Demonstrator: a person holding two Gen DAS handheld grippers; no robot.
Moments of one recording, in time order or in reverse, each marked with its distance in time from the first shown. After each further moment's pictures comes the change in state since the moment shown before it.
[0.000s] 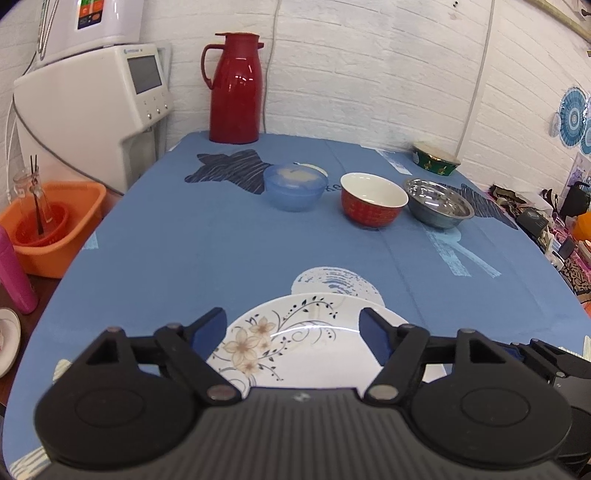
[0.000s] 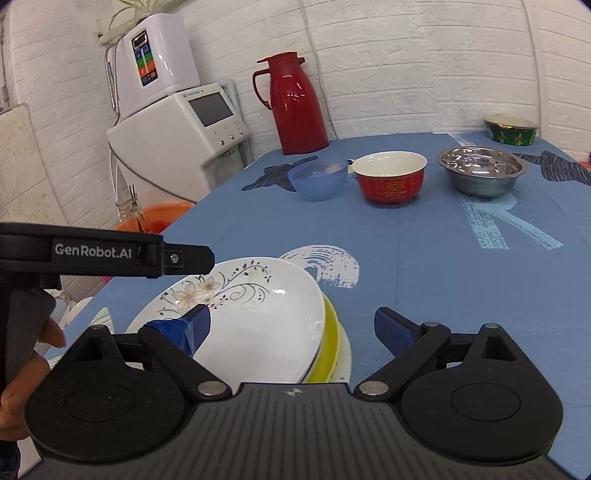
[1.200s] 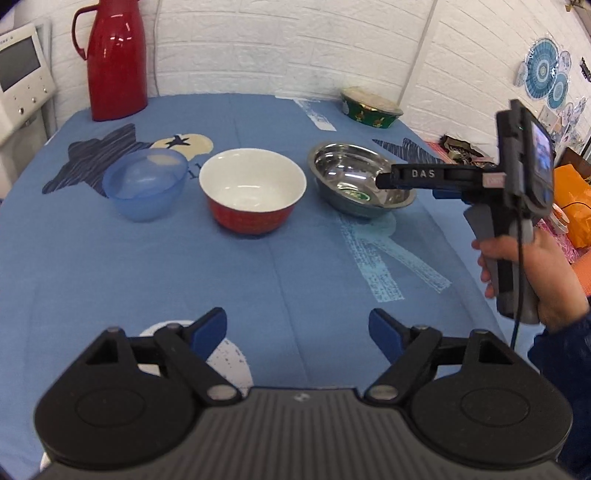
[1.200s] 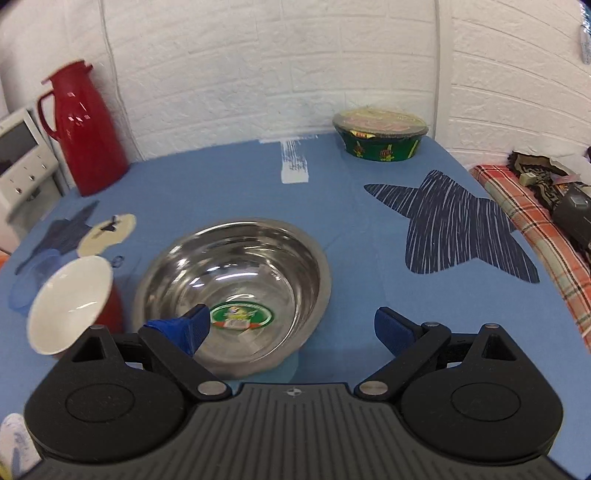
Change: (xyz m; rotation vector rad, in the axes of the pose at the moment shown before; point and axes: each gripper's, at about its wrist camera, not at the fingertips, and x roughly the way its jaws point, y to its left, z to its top) left arm 0.127 -0.100 0.073 0.077 0.209 -0.169; right arm 0.143 -0.251 0.157 0.050 0.132 -0.354
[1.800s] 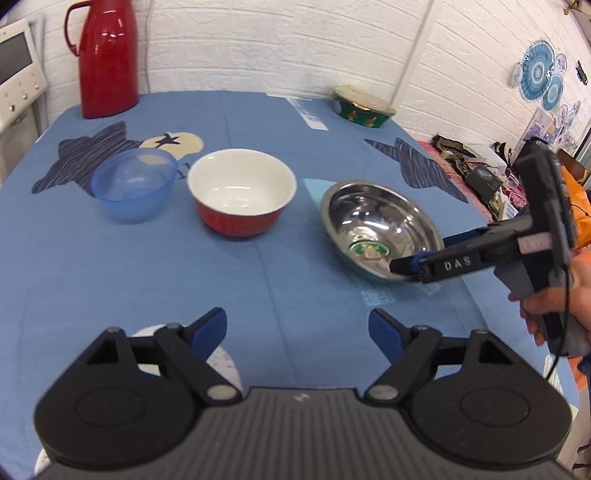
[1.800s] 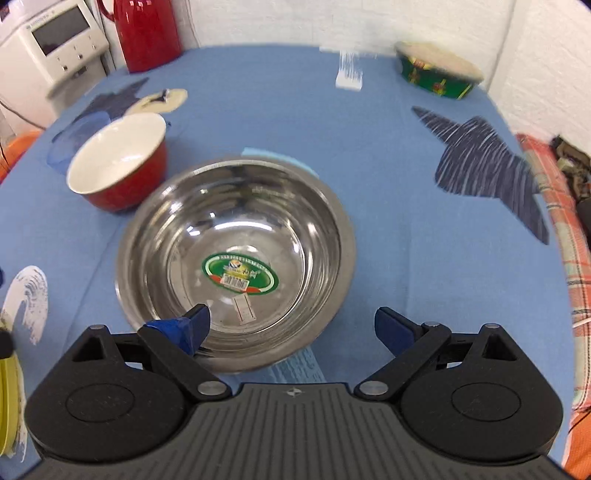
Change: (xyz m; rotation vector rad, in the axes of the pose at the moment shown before) left arm 0.006 -0.010 0.011 -0.003 0.007 -0.046; right arm -0.054 0.003 -0.038 -0.202 0.244 0.088
